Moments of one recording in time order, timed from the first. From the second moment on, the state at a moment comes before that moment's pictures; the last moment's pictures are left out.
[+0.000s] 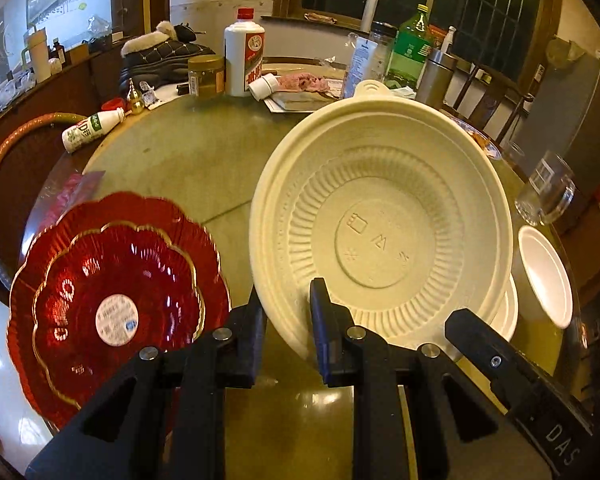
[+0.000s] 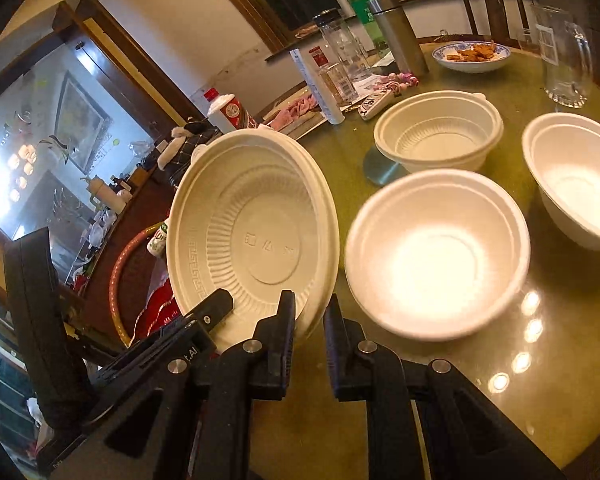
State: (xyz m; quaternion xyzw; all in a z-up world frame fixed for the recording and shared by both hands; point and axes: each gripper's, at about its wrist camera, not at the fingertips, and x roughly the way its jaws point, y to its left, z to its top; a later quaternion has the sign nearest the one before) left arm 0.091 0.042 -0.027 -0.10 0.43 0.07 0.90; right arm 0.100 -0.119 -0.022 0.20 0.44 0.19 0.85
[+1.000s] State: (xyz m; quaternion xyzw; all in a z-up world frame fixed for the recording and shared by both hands) left arm 0.040 0.091 -0.022 -0.11 0.39 0.12 0.91; right arm 0.071 -0.067 -0.015 0.15 0.43 0.24 0.86
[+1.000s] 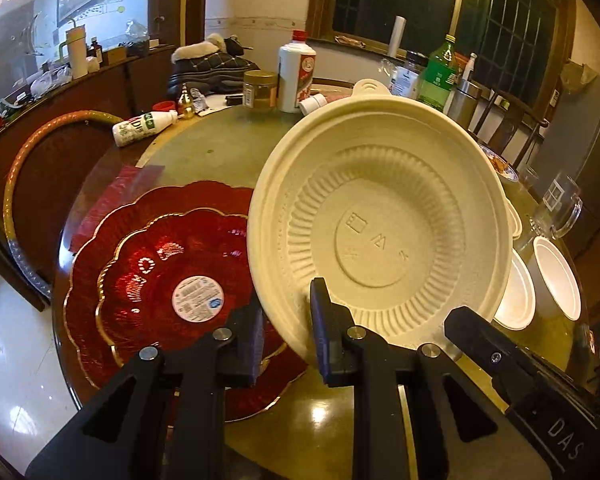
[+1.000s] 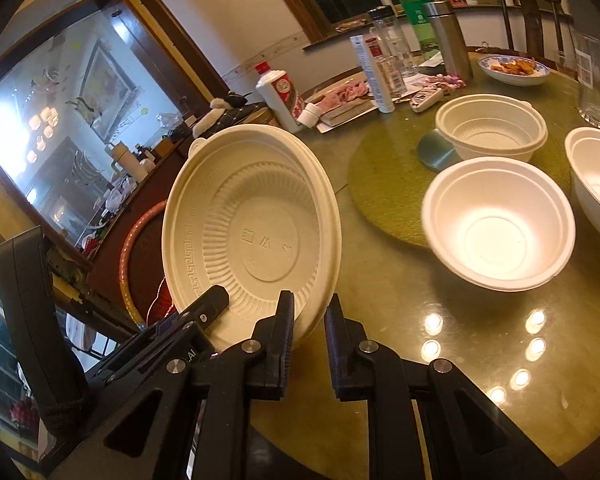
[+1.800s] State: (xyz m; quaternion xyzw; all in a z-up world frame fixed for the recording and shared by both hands) left arm 0.005 0.168 -0.026 -0.17 0.38 0.18 0.89; right arm 0.065 0.019 -0.010 0.10 0.45 0.32 0.83
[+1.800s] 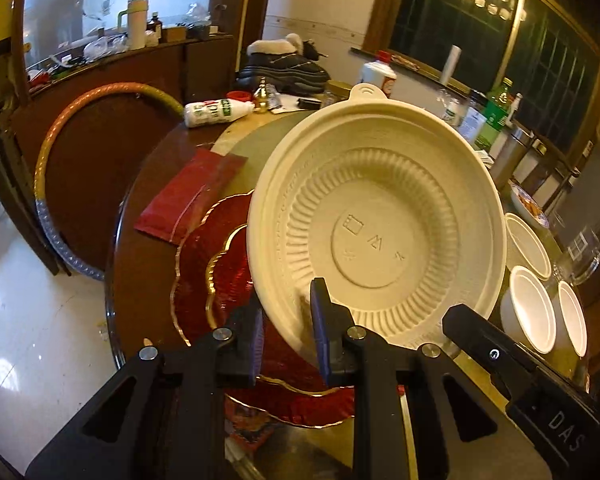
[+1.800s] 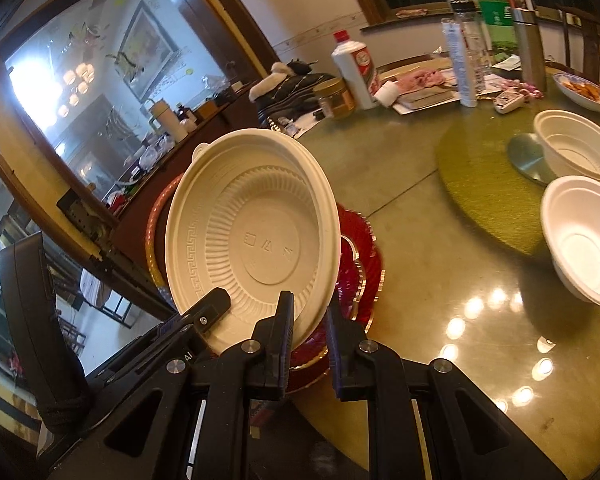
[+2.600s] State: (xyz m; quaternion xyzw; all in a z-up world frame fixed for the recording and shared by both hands) left arm 0.008 0.181 -0.057 -0.19 0.42 0.19 0.86; right arm 0.076 0.039 -0.038 0.08 0.49 0.32 0.81
